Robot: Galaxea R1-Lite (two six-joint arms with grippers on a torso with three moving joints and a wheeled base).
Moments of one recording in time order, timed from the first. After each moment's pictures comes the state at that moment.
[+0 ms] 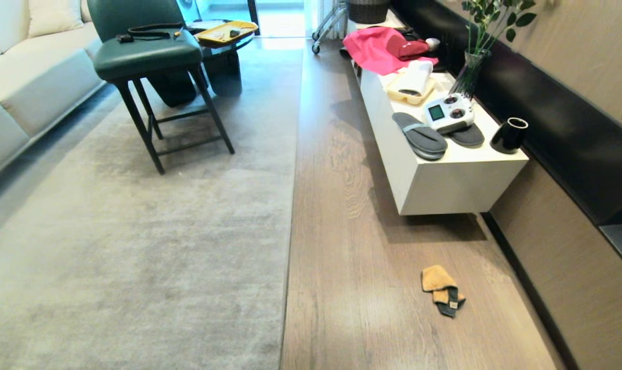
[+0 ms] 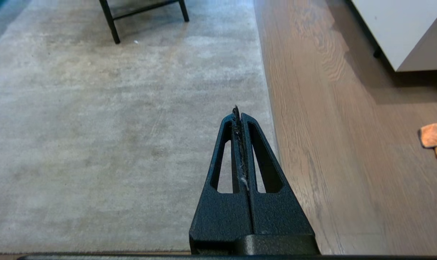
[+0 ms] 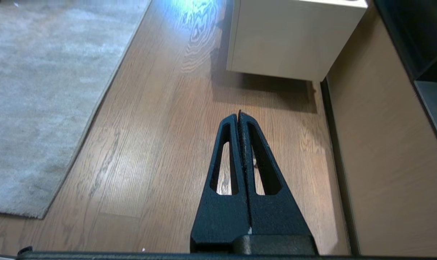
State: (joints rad) left arm 0.00 0.00 0.00 0.00 0.00 0.02; right arm 0.01 0.00 0.00 0.01 0.07 -0.12
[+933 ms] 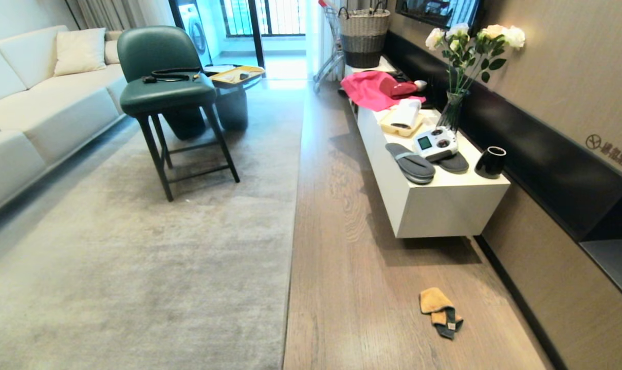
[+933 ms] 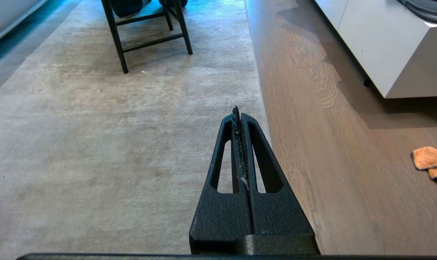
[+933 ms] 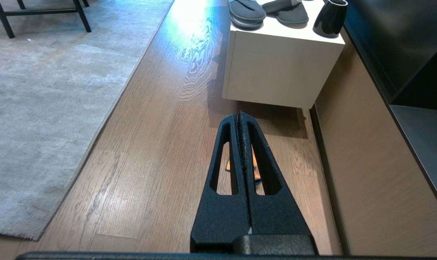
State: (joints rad) left arm 0.00 0.00 0.00 0.00 0.00 0.02; right arm 0.01 0.00 0.00 0.01 0.07 -0.12
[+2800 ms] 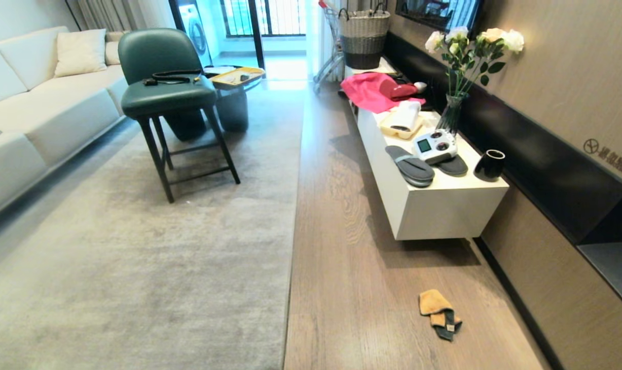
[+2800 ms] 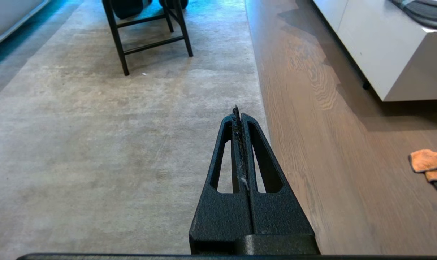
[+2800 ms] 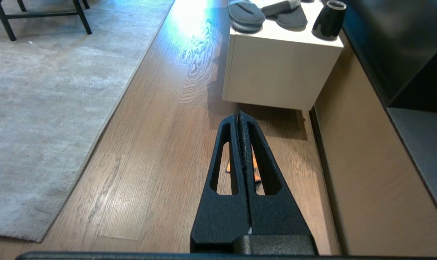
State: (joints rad) left arm 0.00 0.00 0.00 0.00 0.00 0.02; right arm 0.01 0.00 0.00 0.01 0.07 -0.12
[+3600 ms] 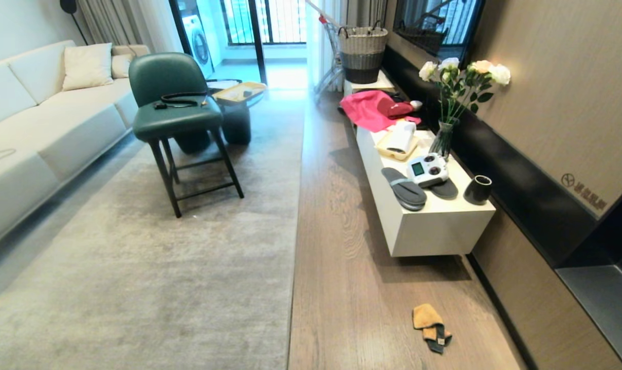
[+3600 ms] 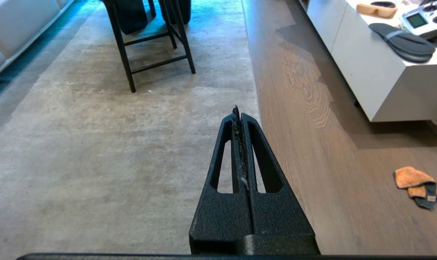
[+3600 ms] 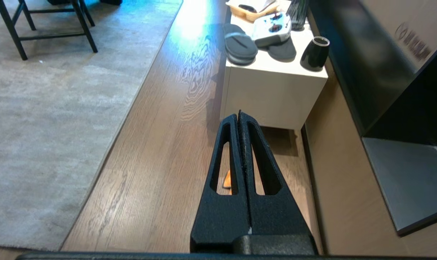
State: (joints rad) left arm 0.00 0.00 0.00 0.00 0.00 0.02; right arm 0.01 0.00 0.00 0.01 0.07 -0.12
